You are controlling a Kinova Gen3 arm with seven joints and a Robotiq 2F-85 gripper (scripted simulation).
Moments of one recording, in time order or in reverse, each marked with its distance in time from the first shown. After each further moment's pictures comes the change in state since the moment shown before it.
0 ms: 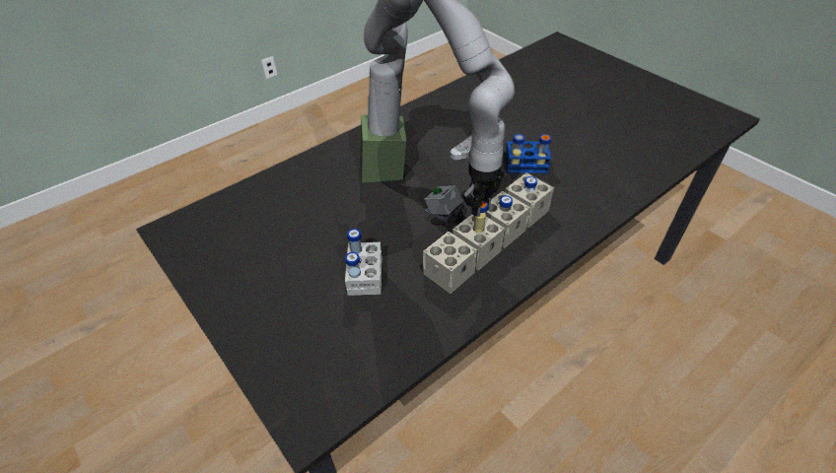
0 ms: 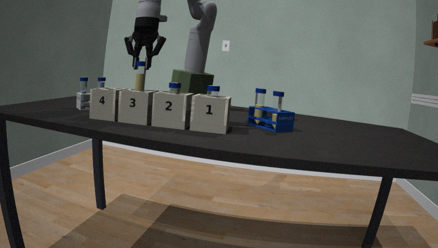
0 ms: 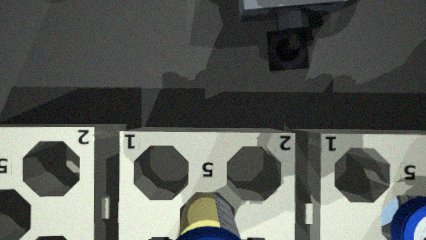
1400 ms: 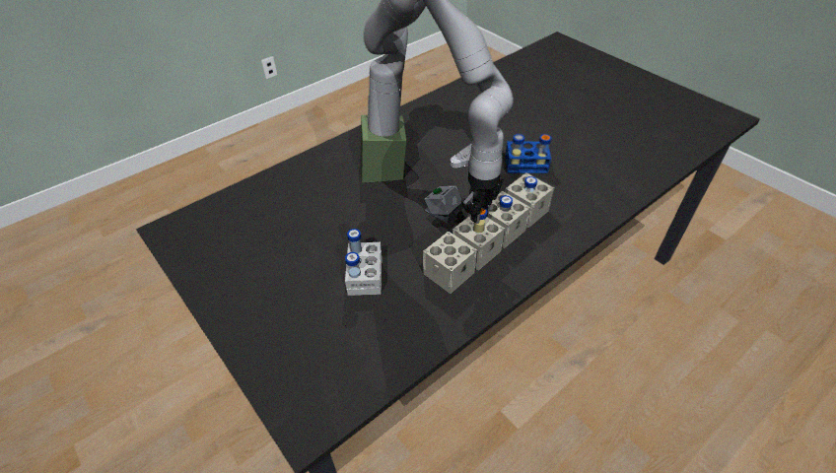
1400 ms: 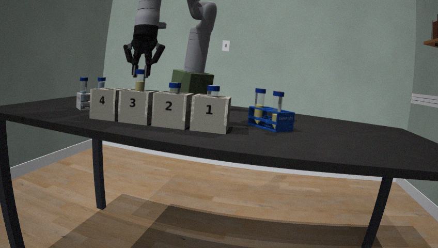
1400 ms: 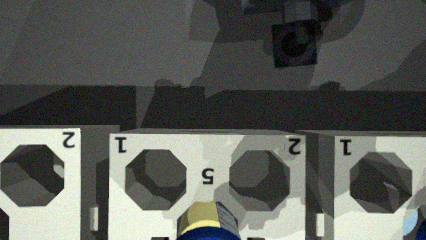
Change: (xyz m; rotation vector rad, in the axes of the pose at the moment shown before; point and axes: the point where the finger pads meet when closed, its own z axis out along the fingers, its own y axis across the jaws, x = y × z) arm 0.000 0.000 0.024 0.000 0.001 0.000
